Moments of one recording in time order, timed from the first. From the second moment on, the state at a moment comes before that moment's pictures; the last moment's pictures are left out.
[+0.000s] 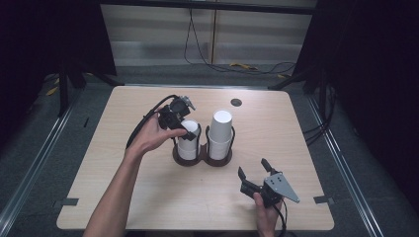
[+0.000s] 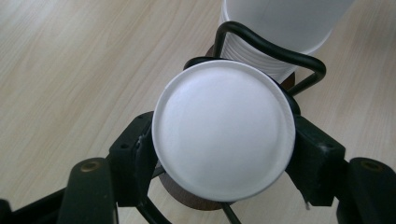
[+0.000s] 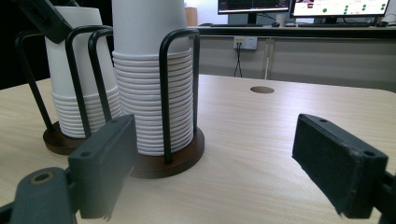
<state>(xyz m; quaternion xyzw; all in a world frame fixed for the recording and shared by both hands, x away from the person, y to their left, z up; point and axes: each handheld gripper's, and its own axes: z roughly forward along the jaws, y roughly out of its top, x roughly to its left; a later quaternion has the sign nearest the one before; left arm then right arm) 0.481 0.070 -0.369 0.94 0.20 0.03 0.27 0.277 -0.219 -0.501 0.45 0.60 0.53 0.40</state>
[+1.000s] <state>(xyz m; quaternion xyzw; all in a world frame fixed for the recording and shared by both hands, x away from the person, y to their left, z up) 0.478 0.082 -0.357 0.93 0.19 0.04 0.30 0.277 -0.219 -0.501 0.45 0.60 0.53 0.40</state>
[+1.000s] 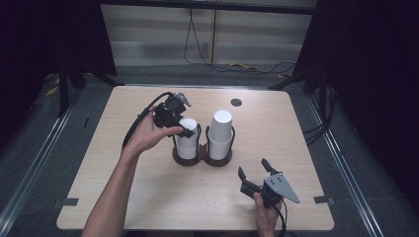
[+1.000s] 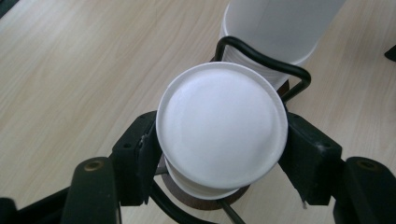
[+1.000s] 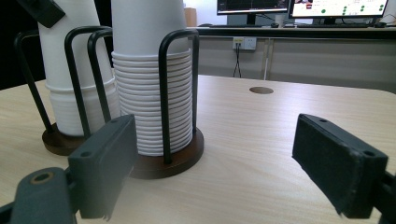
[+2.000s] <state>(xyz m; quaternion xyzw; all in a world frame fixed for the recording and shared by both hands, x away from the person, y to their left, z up) 0.467 0.104 -0.331 0.91 0.21 0.06 0.36 0.277 -0.219 -0.501 0.45 0.60 0.53 0.40</state>
